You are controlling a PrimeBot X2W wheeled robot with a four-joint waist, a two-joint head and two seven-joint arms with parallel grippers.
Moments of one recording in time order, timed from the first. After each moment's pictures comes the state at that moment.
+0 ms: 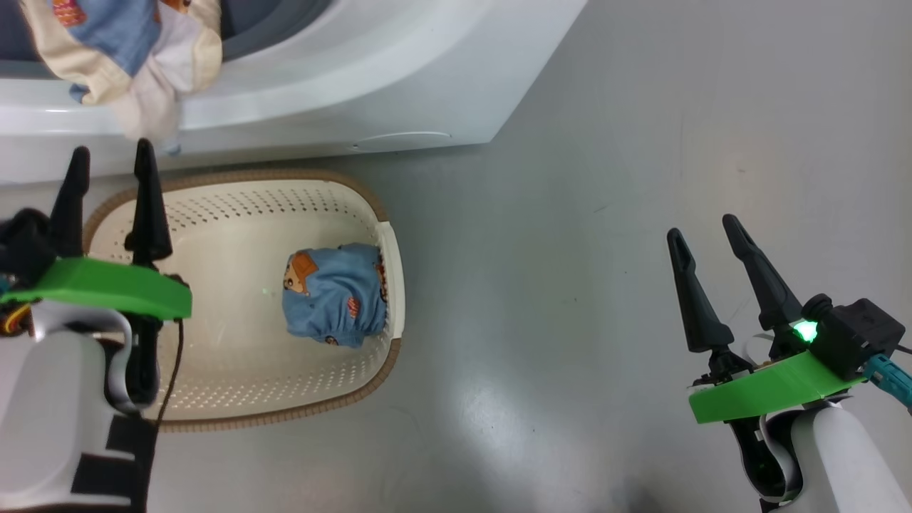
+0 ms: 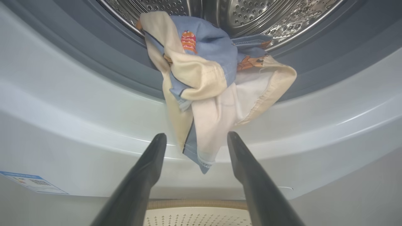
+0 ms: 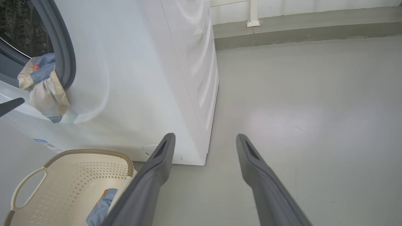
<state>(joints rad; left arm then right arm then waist) -0.58 0.17 -0.03 0.43 -0.38 -0.13 -0.26 -0.24 -0.15 0.08 0.06 0.32 0.13 -0.25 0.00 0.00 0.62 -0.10</state>
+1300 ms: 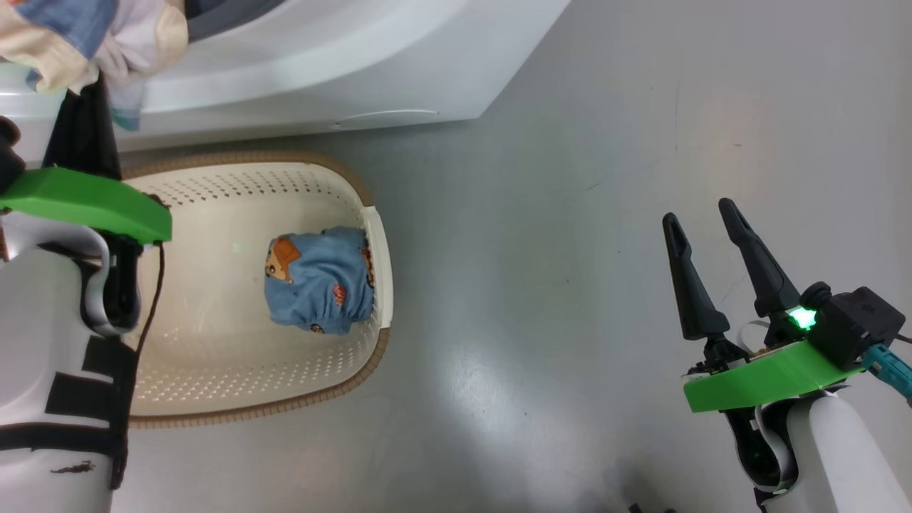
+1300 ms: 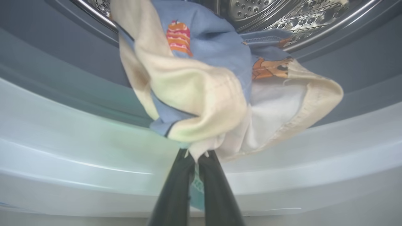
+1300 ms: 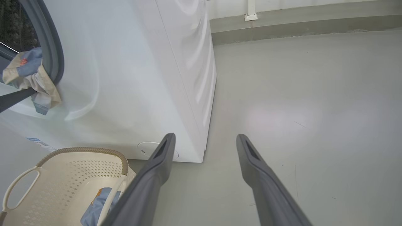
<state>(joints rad) -0.82 0.21 -0.11 0.62 -0.44 -0.13 -0.26 -0.27 -0.13 0.09 0.05 0.32 0.13 -0.25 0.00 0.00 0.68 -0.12</state>
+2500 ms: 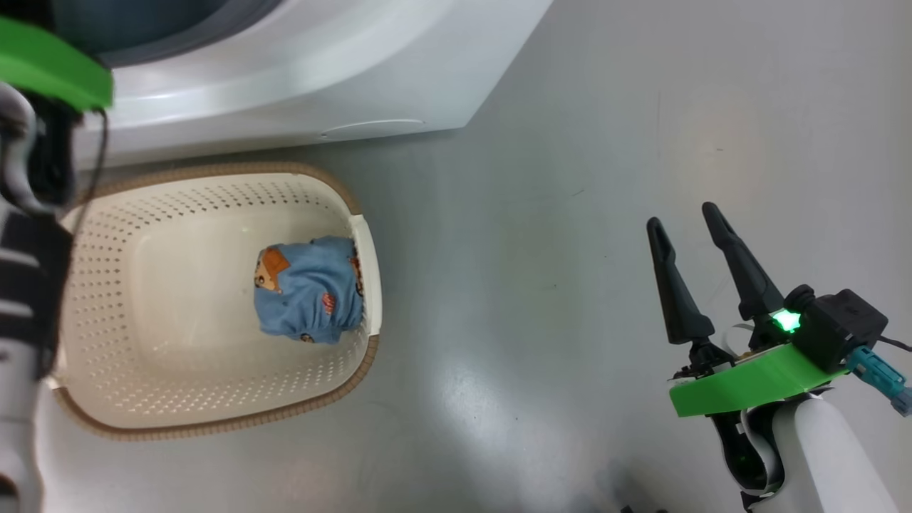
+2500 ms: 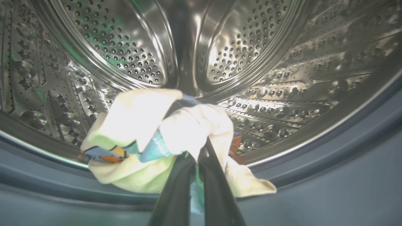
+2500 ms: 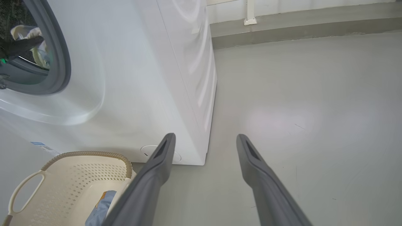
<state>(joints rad) -1.10 0.29 -0.29 0.71 -0.61 -0.13 -0.25 -0.27 -0.12 0.10 0.06 0.32 0.13 -0.25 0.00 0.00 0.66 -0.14</state>
